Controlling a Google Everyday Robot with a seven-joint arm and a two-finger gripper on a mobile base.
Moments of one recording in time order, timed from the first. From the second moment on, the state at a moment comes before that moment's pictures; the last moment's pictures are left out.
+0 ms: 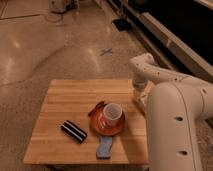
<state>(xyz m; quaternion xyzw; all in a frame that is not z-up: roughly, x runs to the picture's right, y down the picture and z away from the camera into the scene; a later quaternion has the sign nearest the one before) 0.215 0.031 0.908 -0.15 -0.30 -0.90 0.29</state>
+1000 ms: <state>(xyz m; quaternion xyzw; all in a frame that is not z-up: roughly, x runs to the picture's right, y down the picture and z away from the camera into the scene) 0.187 -0.026 0.893 0.03 -0.25 -0.89 0.39</state>
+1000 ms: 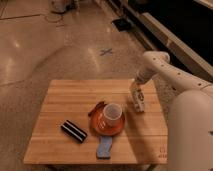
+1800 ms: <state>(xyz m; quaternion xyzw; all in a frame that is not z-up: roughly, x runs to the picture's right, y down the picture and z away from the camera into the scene) 0.221 -0.096 0.889 0.23 -0.10 -0.84 0.48</state>
